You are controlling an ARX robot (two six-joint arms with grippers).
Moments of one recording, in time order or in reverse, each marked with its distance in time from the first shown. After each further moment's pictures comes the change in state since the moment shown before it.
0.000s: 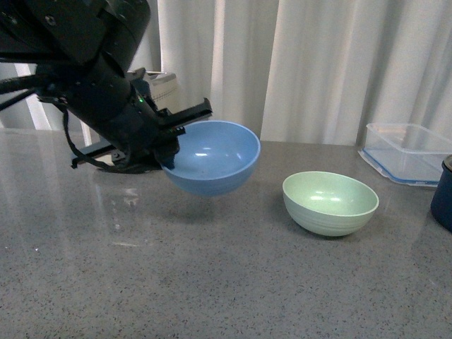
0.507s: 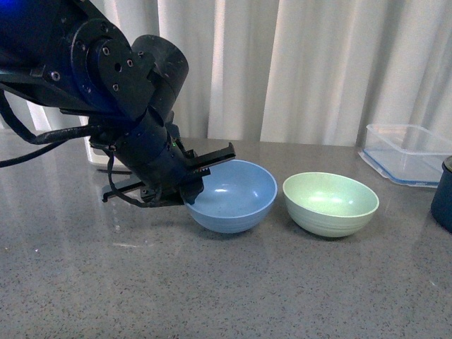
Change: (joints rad) left arm -0.055 0.150 0.068 -0.020 -0.014 -0.015; right arm 0.000 0.000 0.000 0.000 0.000 0.000
